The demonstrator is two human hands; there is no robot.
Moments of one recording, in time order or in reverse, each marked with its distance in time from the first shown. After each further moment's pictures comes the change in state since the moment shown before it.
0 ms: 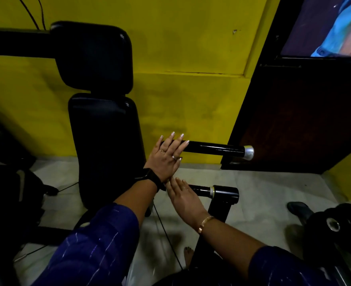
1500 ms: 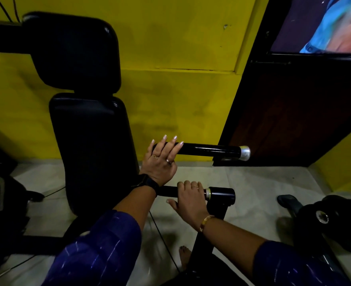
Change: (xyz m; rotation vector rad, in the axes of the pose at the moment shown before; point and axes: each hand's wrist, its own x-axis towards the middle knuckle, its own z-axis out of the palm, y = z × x) left_hand 0.003 0.012 0.010 -0.044 0.155 -0.109; right_hand -0.002 0.012 -0.013 0.114 -0.294 0.501
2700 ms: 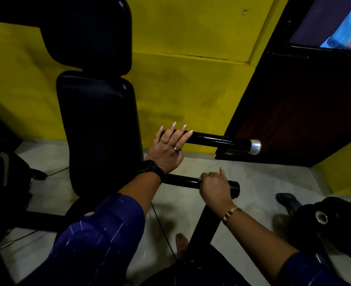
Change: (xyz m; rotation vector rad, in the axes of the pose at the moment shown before) left_hand 0.000 0.000 0.001 -0.034 0.016 -0.006; right_hand 0.005 0.052 -0.004 0.012 0.038 -0.004
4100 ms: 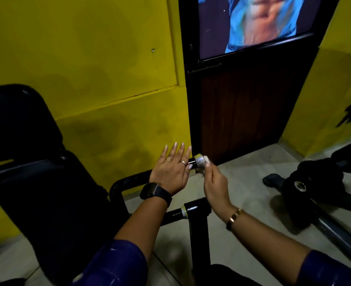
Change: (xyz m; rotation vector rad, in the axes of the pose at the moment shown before) left_hand 0.104 0.102 0.001 -0.067 -0.330 0.335; right_hand 0.000 0.066 -0.061 1.146 0.588 0.554
